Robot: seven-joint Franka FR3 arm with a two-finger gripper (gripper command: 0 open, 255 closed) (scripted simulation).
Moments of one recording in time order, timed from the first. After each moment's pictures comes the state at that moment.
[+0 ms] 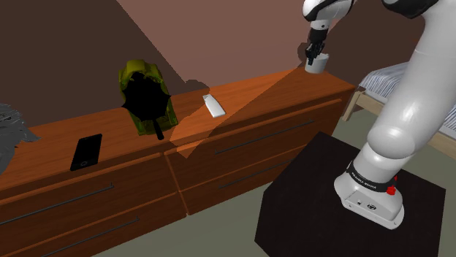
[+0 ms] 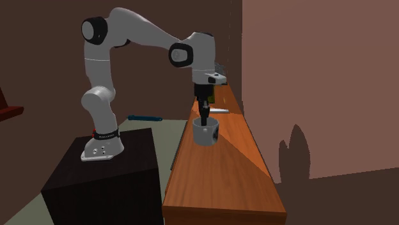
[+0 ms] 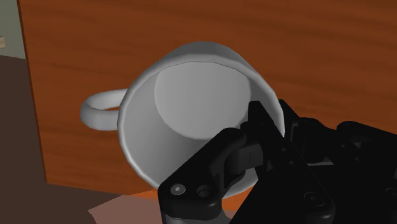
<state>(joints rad) -0.18 0.12 -0.55 -1.90 0.03 2.03 -0.56</state>
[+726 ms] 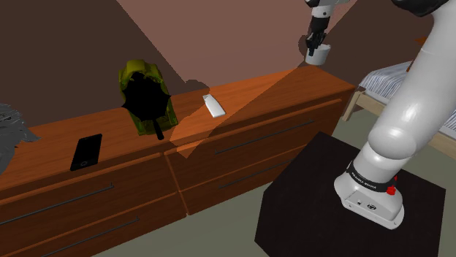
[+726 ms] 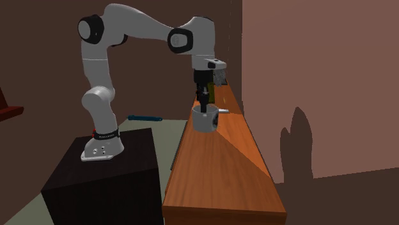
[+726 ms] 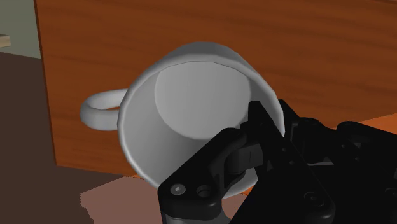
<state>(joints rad) -0.16 0.07 -0.54 -1.83 0.00 1.91 -0.52</state>
